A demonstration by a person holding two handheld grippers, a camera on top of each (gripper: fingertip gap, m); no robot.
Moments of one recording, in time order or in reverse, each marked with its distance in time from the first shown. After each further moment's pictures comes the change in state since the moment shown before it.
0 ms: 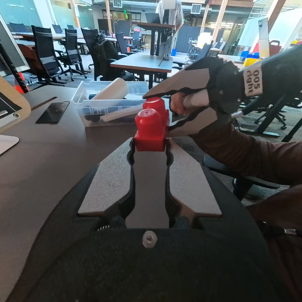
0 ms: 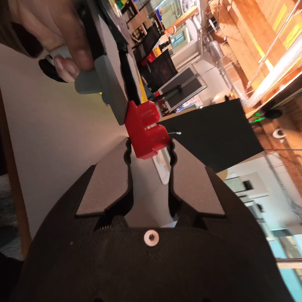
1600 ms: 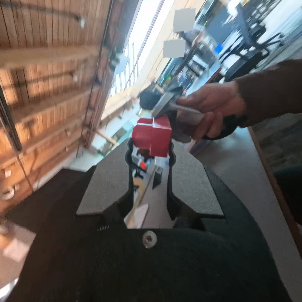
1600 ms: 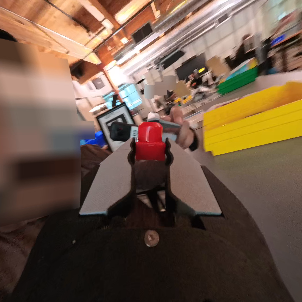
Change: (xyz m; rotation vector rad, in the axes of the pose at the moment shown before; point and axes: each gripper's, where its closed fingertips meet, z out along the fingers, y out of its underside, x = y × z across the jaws) left arm 0.026 -0.041 -0.018 0.246 -0.336 0.978; right arm 0.008 -0.049 -0.017 0.571 -0.927 1.371
